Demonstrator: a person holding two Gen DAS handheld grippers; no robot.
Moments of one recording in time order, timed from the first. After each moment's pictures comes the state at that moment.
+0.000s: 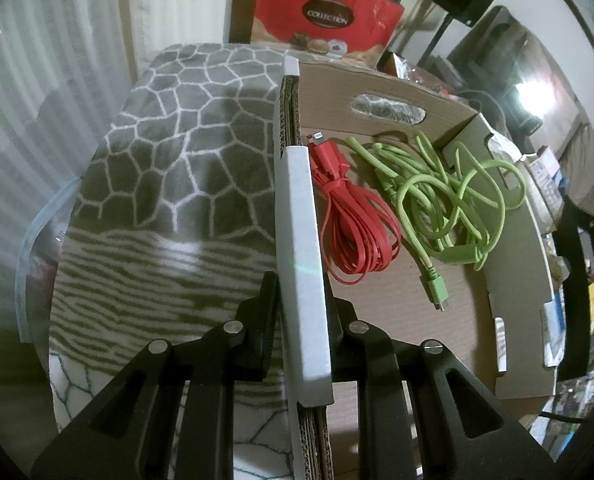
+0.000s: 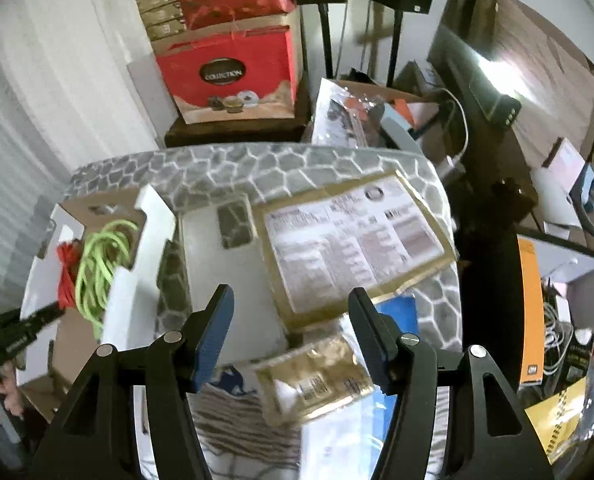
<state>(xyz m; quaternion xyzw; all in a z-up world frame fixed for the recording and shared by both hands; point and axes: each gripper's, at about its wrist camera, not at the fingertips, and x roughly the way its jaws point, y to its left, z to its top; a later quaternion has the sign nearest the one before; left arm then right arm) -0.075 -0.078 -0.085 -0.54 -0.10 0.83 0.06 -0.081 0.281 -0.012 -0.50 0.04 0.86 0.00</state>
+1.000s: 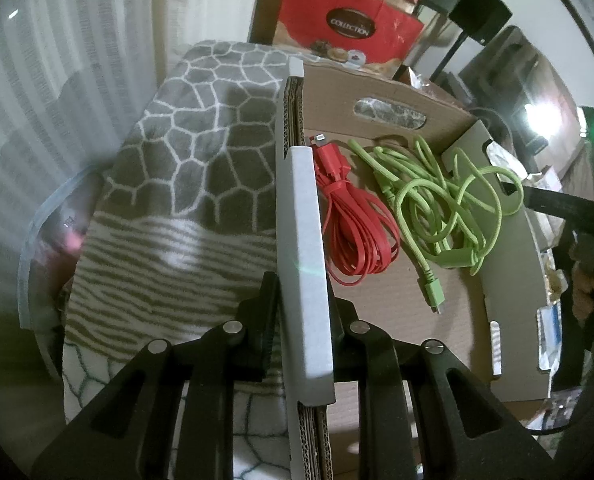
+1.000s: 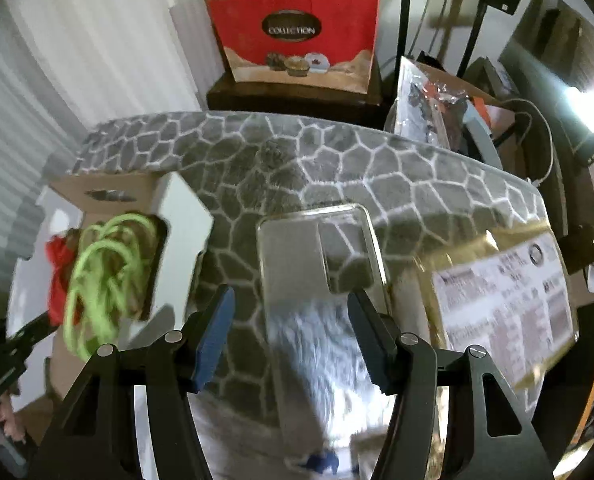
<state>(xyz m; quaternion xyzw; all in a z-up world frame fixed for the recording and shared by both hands) -0.062 -0.101 -0.085 -0.54 -0.13 0.83 0.04 -0.175 0.189 -0.070 -0.56 -0.02 0.83 -0.06</state>
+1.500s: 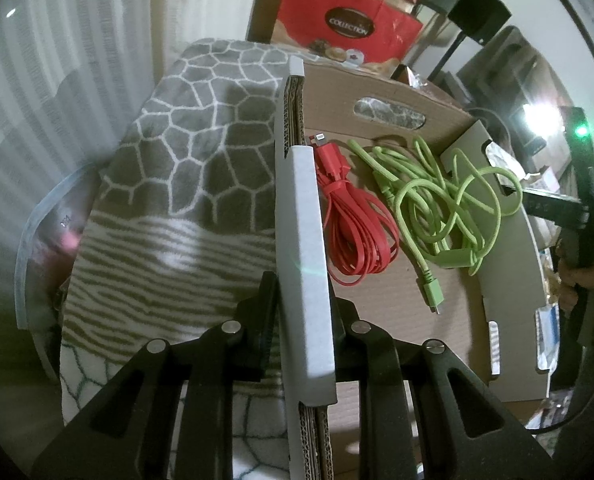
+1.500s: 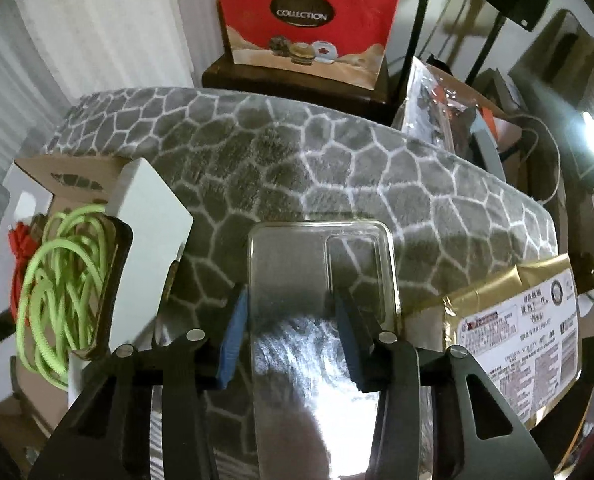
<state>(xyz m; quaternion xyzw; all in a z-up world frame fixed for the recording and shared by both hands) -0.068 -0.104 -0.087 -0.54 -0.13 0.83 0.05 -0.184 0.184 -0.086 -0.56 -0.04 0.83 -0.07</state>
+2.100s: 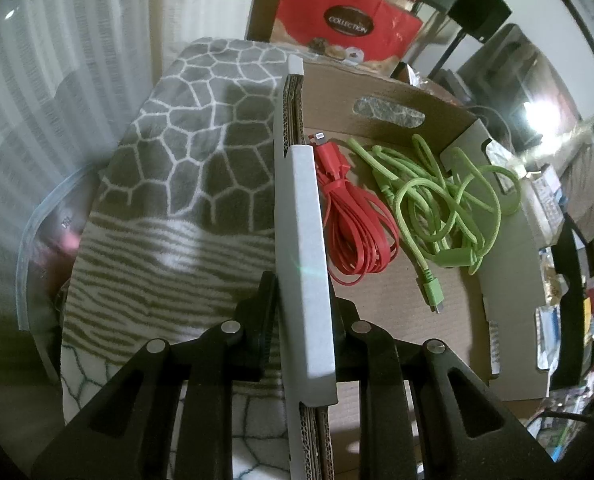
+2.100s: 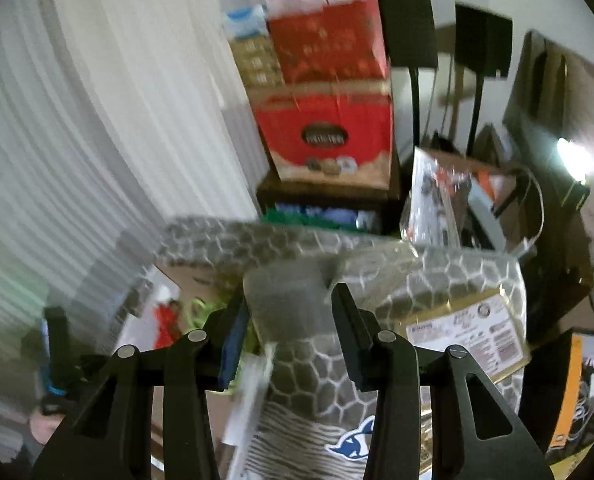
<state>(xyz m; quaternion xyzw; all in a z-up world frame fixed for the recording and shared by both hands) -0.071 -0.104 -0.089 -0.54 -0.13 0.83 0.05 -0.121 0.185 0.074 -0.40 0.05 0.91 -0.13</state>
